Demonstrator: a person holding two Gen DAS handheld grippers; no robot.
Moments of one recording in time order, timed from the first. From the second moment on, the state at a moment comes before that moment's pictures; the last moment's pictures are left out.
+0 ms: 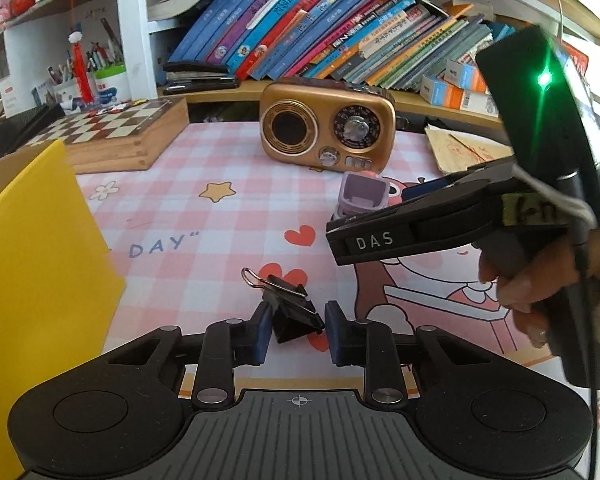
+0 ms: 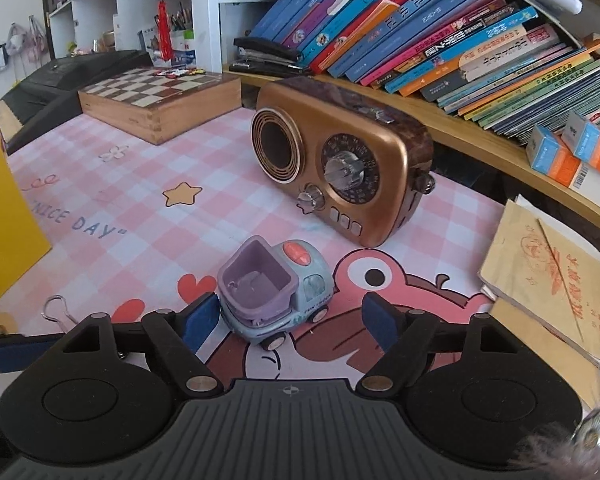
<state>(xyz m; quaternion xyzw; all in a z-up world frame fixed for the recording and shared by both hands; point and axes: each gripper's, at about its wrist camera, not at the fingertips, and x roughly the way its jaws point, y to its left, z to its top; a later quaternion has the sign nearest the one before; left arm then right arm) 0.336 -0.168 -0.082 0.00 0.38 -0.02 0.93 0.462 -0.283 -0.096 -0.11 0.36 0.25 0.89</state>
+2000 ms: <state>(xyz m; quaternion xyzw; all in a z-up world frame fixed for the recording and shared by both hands) 0.227 -0.122 -0.004 -0.16 0.29 -0.02 0.94 0.298 -0.337 -0.026 -0.02 0.33 0.22 0.92</state>
